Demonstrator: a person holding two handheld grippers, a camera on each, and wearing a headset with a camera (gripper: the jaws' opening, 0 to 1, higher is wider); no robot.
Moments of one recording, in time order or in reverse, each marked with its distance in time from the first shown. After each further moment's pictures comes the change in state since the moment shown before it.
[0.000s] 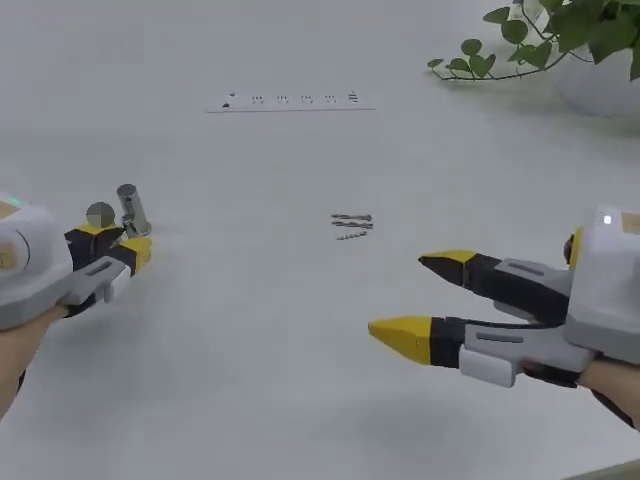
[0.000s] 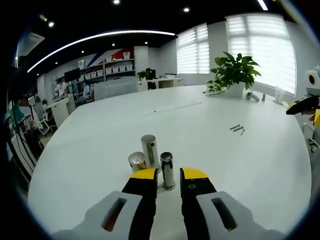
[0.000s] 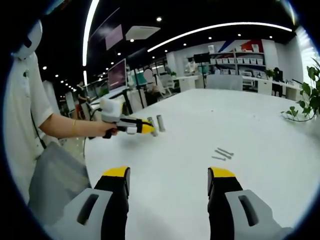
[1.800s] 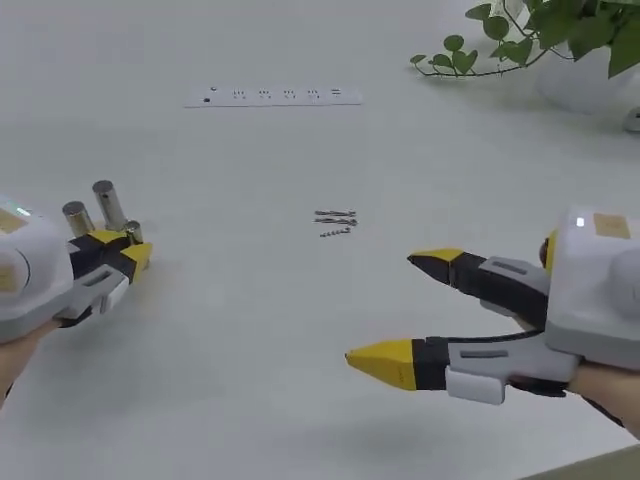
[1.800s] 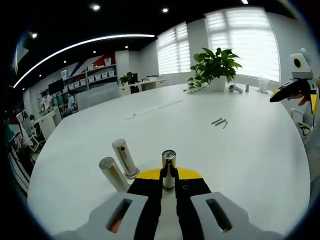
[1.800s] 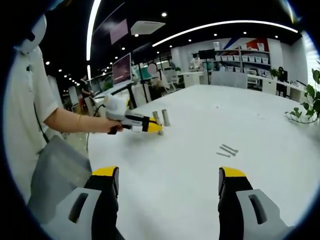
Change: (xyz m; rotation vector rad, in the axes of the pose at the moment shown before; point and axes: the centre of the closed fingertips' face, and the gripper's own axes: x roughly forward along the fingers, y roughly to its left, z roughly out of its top) left arm 0.002 -0.038 -0.001 0.119 -0.010 -0.137; right arm -0.002 0.010 -0.007 -0.027 0.046 0.031
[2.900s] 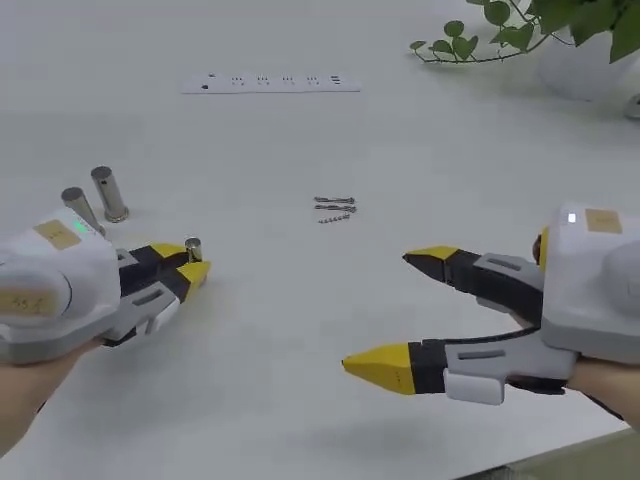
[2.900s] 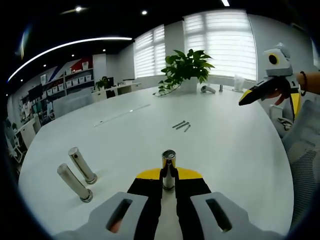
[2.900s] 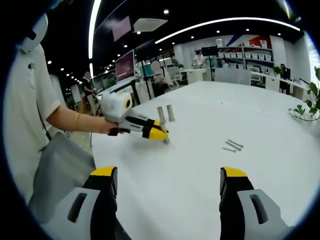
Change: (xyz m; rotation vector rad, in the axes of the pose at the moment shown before) left arm -0.001 -0.072 0.006 0.054 -0.023 -0.205; right arm 0.001 0.010 -0.010 0.004 0.026 0.028
